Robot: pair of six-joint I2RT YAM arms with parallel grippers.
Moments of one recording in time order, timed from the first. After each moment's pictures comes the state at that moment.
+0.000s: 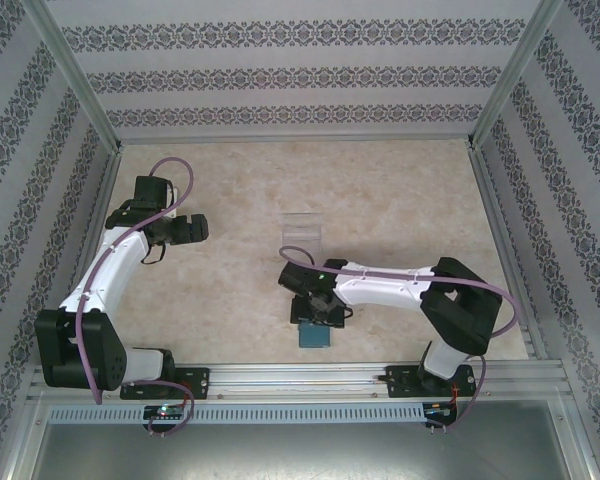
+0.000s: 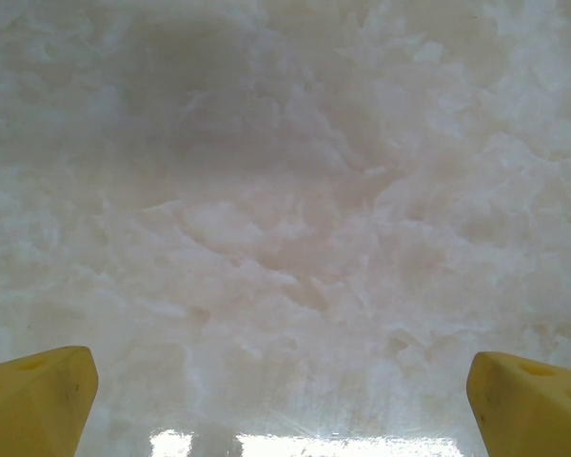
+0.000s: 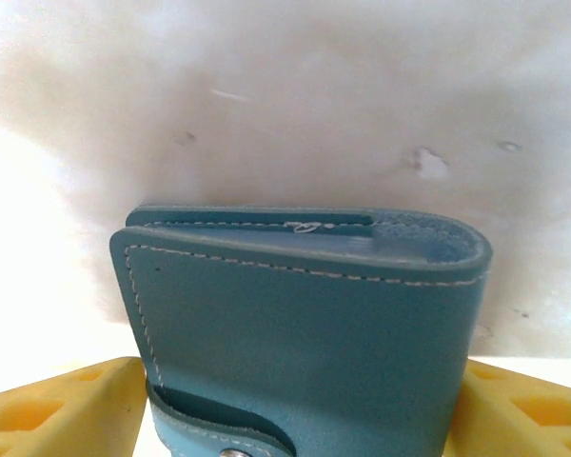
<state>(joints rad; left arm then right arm) 0.01 1.32 1.04 -0.76 0.05 -0.16 1.04 1.68 1.00 -0.78 -0.05 1.14</state>
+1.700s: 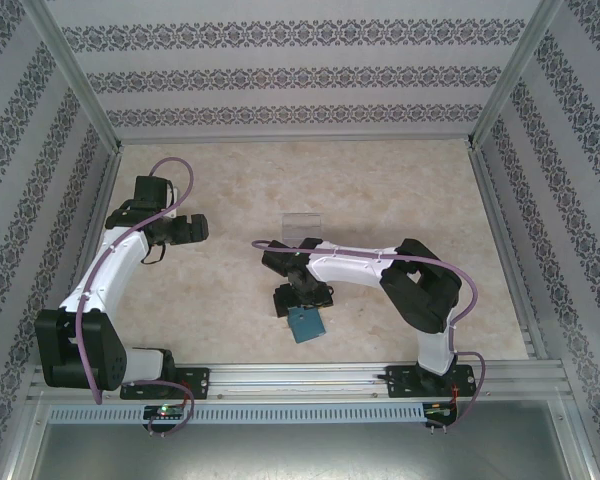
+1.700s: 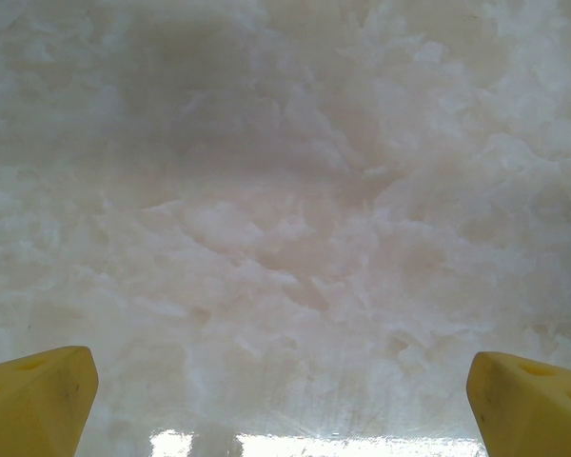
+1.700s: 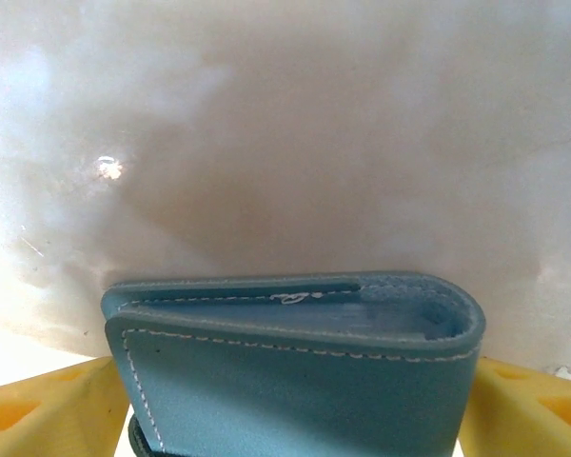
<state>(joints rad) 0.01 1.32 1.04 -0.76 0.05 -0.16 0.97 1.91 1.26 -0.89 -0.12 0.75</state>
